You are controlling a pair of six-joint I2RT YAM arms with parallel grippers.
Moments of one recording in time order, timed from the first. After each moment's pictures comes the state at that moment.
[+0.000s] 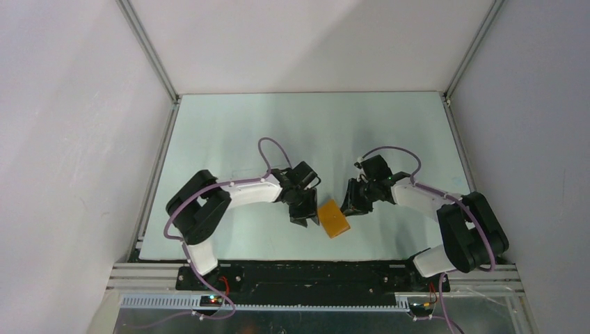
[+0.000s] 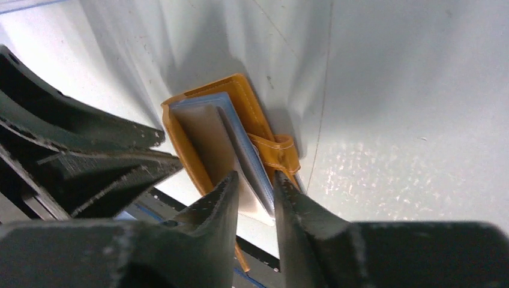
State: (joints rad) left arm -0.87 1.79 1.05 -0.48 0.25 -0.90; right arm 0.45 1.45 0.71 -0.37 -0.40 0.59
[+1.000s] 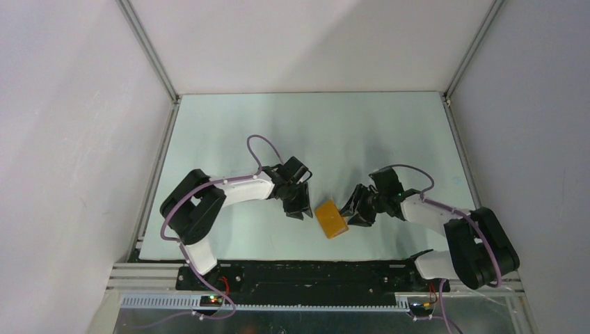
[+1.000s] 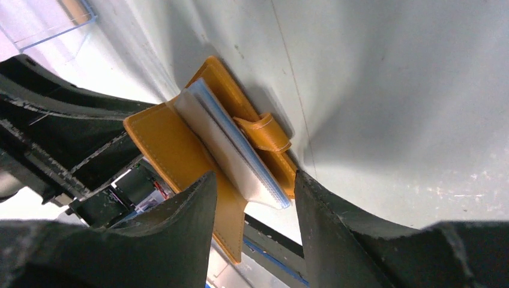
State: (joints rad) left arm -0.78 1.75 0.99 -0.42 0.23 -0.88; right arm 0.40 1.35 0.51 -0.18 -0.49 0.90
